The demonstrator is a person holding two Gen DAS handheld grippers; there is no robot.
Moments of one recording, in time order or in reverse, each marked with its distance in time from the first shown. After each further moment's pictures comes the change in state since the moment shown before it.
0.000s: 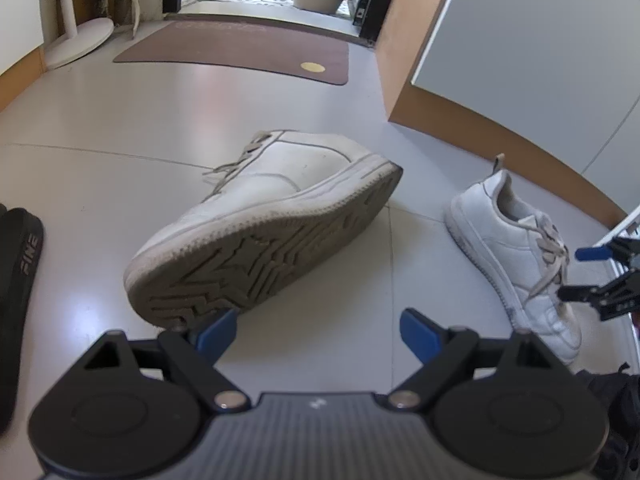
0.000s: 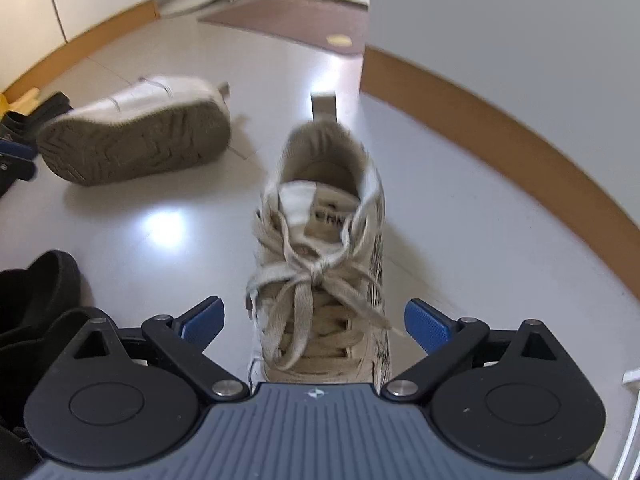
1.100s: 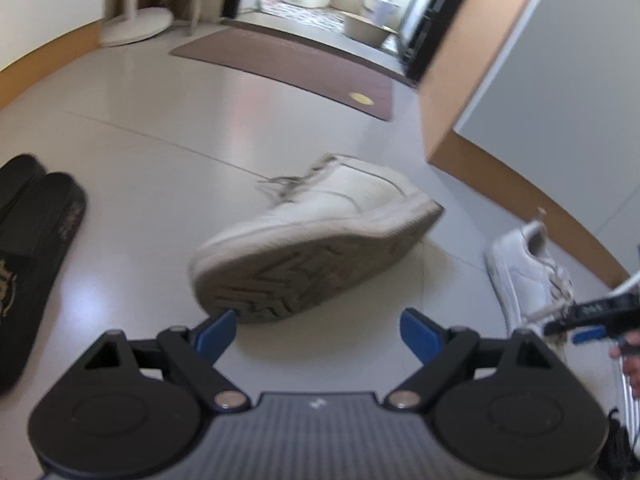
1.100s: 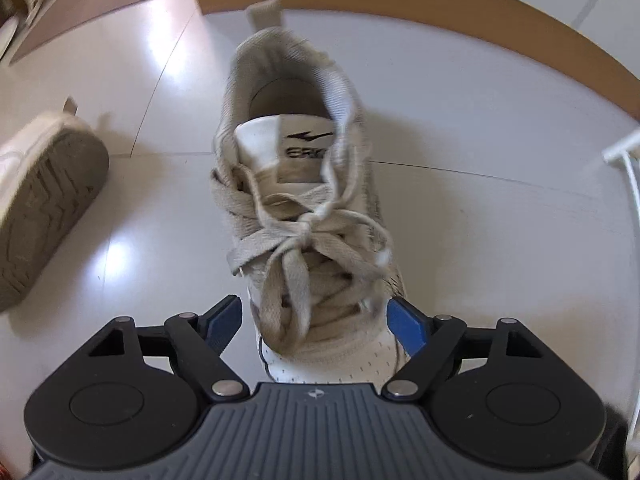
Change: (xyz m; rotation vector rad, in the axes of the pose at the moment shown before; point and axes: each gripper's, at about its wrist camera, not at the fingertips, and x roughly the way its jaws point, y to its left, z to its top) left arm -0.027 0.057 -0.013 -0.203 -0.105 0.029; right arm 0.009 0.017 0.018 0.610 0.238 -0.228
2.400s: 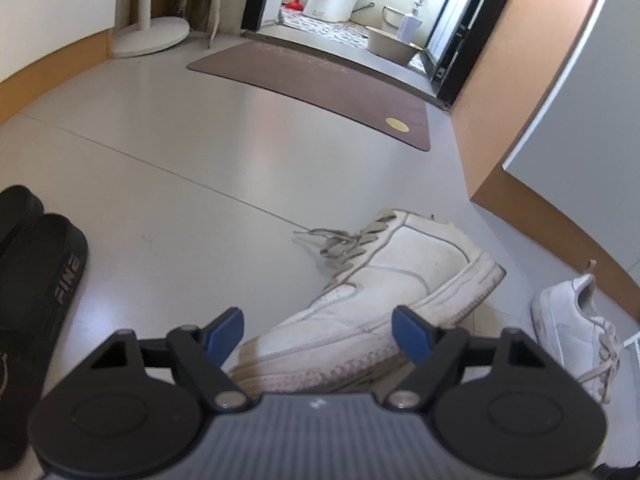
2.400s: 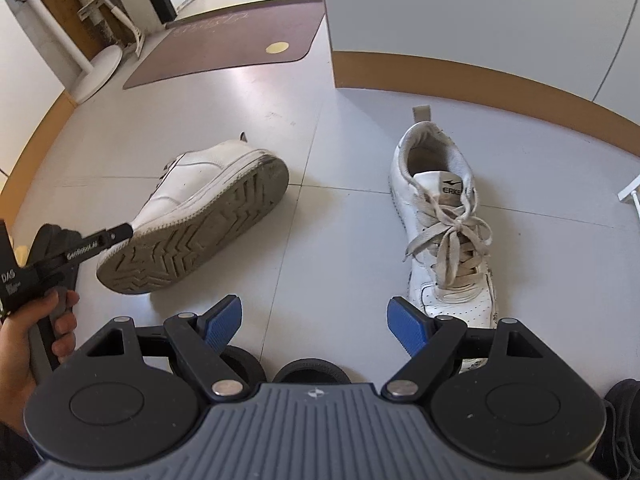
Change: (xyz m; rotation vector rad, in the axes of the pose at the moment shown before) left arm 0.060 0.026 0.048 -0.009 -0.025 0.015; right arm -0.136 0.089 -0.061 -0.126 -0.156 0.191
